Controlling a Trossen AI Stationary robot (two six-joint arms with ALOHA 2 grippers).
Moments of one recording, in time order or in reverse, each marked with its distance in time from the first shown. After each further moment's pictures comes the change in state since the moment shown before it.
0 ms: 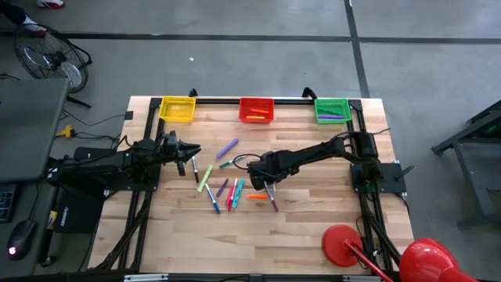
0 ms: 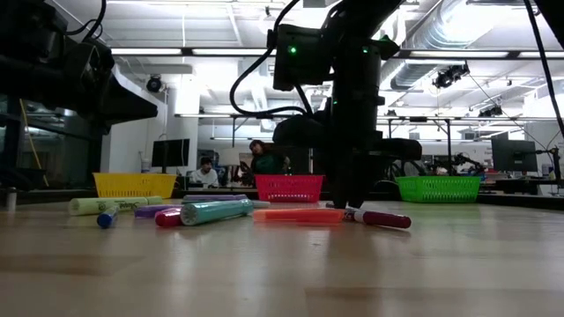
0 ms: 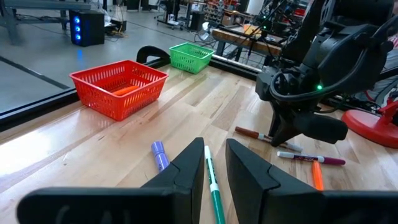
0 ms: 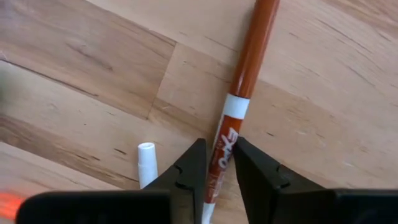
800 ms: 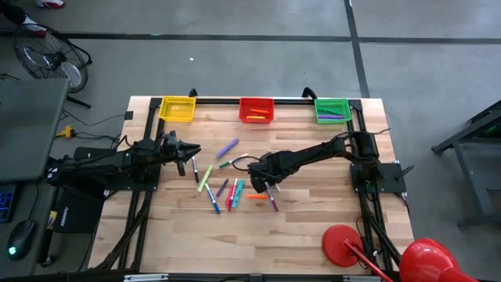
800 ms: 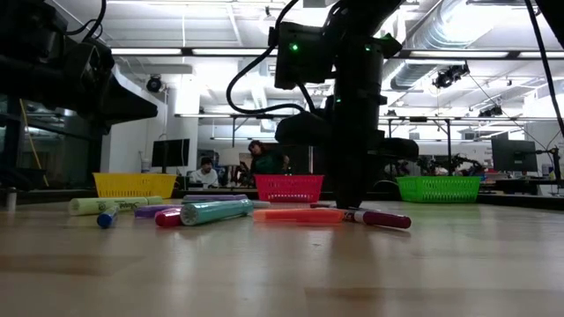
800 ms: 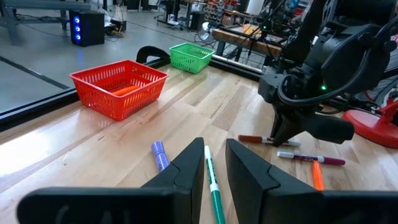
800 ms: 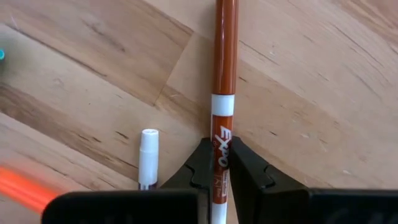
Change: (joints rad) left arm 0.000 0.000 0.000 0.000 0.000 0.000; right arm 0.000 -0.048 -0.007 -0.022 0.020 -0.117
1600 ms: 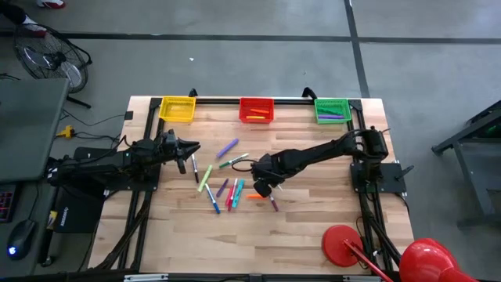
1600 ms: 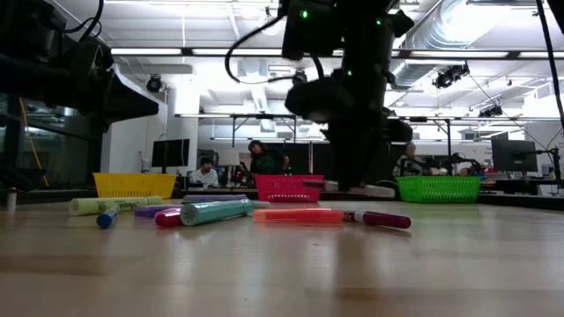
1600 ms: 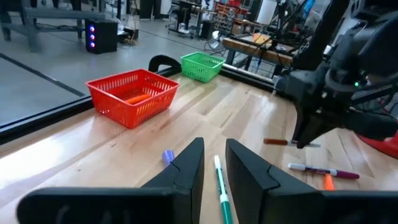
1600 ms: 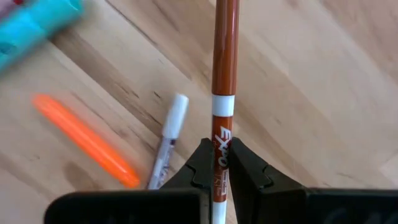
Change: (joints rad) left arm 0.000 0.000 0.000 0.032 -0.053 0.000; right arm -0.001 -0.111 -0.001 0.001 0.051 -0.218
